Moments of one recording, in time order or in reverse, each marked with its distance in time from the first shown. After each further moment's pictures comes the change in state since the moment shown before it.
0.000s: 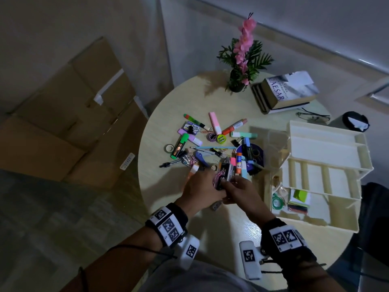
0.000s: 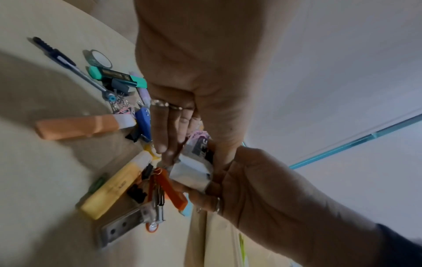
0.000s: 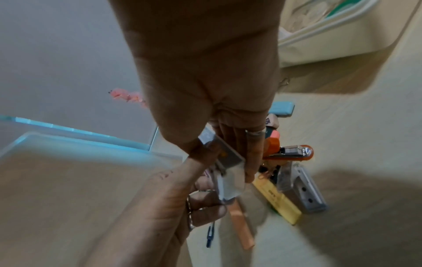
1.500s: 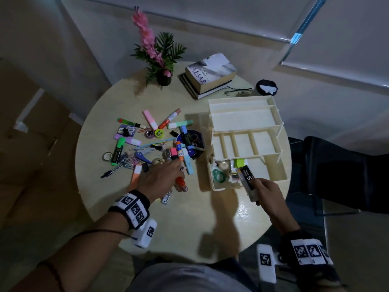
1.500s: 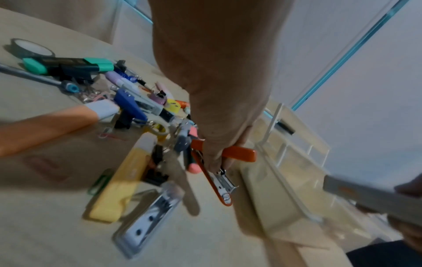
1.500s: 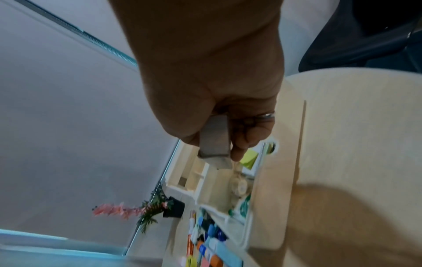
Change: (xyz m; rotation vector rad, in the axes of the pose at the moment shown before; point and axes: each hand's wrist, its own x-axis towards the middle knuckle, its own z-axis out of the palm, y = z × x) left_hand 0.036 0.035 0.047 0.736 -0.212 0.494; right_hand -0.118 0.085 -0.184 -0.017 0.479 0.029
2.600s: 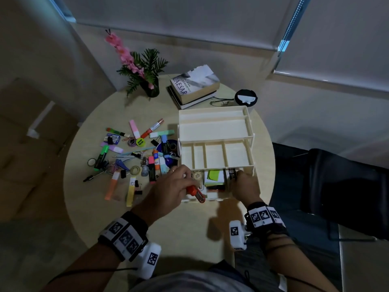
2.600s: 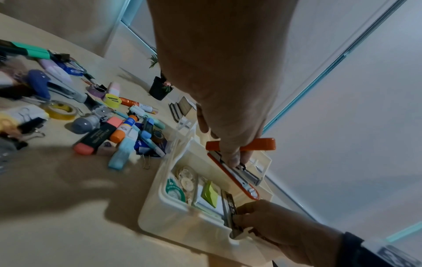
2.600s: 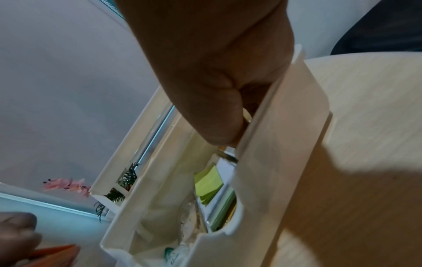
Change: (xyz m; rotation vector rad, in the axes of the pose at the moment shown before) left_hand 0.030 0.153 -0.028 -0.290 0.311 0.117; right_hand 0.148 0.049 -0.040 -0.797 -0.047 -0.131
